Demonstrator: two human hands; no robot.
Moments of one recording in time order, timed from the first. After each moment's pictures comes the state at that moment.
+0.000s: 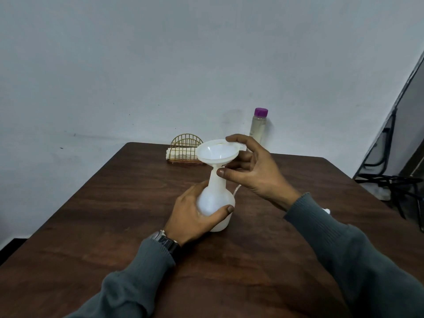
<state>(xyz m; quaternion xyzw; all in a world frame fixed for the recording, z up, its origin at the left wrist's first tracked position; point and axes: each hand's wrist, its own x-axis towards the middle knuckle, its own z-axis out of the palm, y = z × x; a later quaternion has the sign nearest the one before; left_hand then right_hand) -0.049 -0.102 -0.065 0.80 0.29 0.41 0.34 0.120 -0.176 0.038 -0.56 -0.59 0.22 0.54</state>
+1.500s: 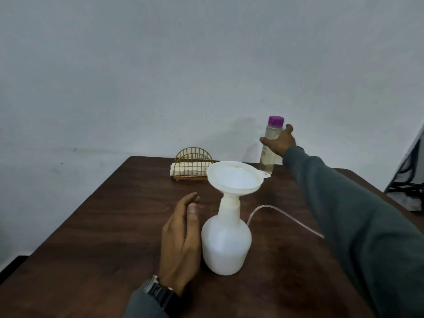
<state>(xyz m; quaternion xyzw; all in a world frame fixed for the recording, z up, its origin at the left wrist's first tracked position) -0.040 -0.076 -0.075 0.66 0.33 0.55 0.39 0.319 0.017 0.044 -0.78 -0.37 0.09 0.49</state>
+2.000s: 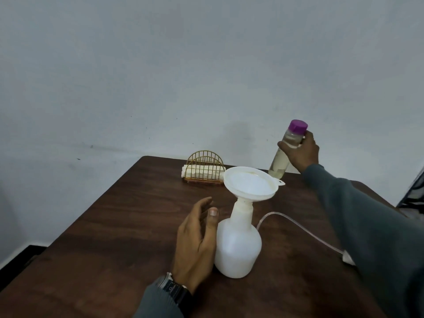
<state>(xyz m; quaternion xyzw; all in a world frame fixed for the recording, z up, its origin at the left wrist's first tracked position) -0.043 -0.079 -0.073 0.69 0.37 0.50 0.38 0.305 -0.009 0.039 -0.72 -0.39 -0.01 0.57</state>
